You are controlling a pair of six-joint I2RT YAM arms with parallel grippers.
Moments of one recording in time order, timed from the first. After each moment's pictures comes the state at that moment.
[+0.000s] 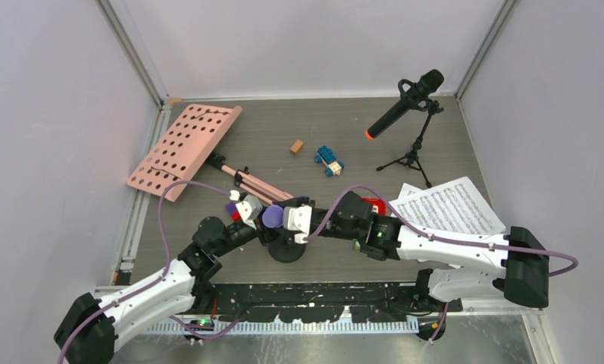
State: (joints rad) left arm -0.76 0.71 0.17 0.59 0.32 -0.16; right arm 1.18 1.20 0.80 0.36 -0.17 -0.54
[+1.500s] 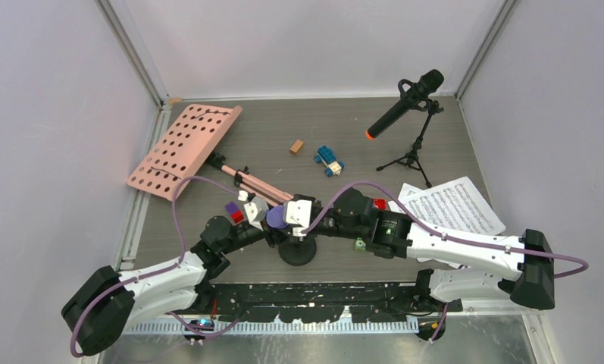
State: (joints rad) left arm -0.78 0.95 0.15 0.90 0.39 -0.19; right arm 1.21 1.15 0.91 0.08 -0.12 -0.47
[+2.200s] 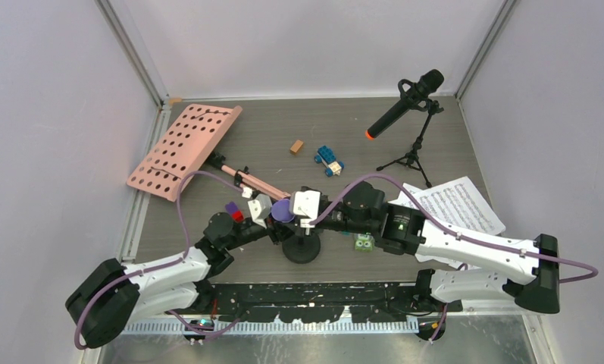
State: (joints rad) left arm -0.79 1.02 0.20 0.95 0.41 -0.19; right arm 1.19 1.10 0.99 -0.04 -0.13 -0.44
